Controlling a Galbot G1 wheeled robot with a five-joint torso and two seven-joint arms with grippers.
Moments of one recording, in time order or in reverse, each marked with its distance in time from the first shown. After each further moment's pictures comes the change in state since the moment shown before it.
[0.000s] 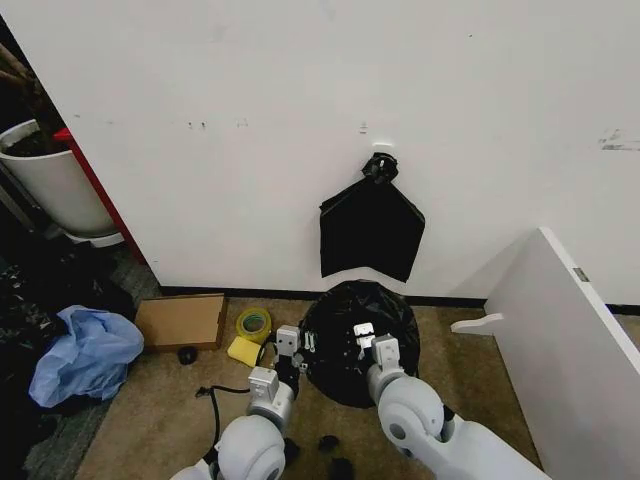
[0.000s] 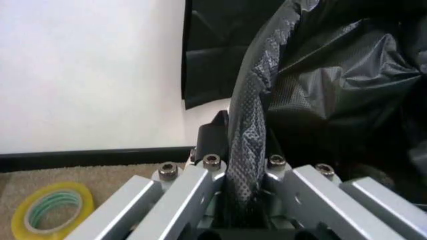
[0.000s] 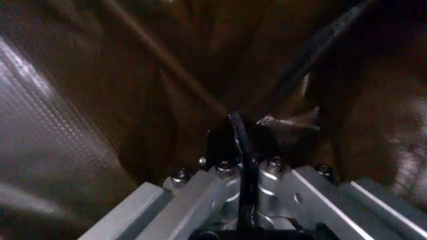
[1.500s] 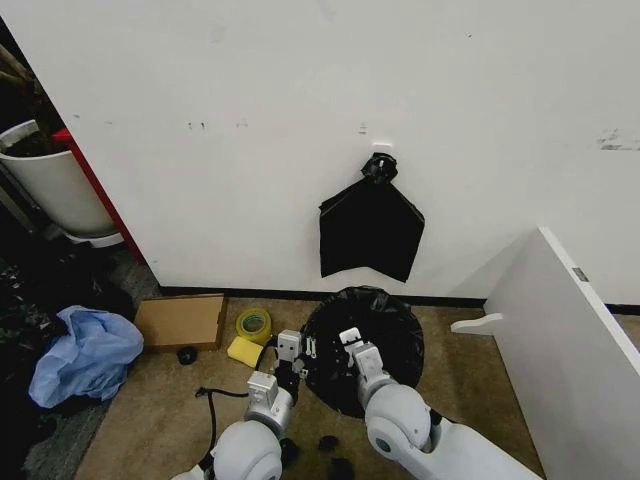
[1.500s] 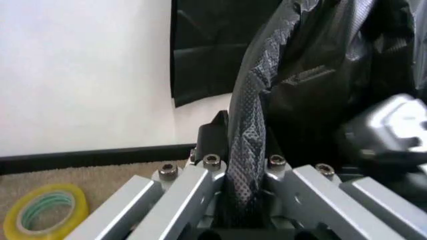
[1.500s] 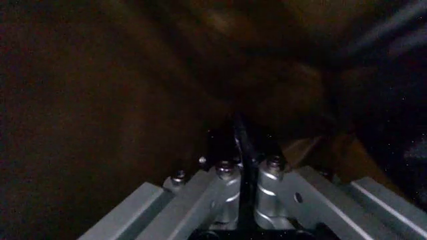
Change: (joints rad) left arm 0.021 0.017 0.009 -0.024 0.016 0.000 0.021; right arm 0.050 0.013 -0.062 -0.043 -0.165 -0.029 -0.011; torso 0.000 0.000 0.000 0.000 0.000
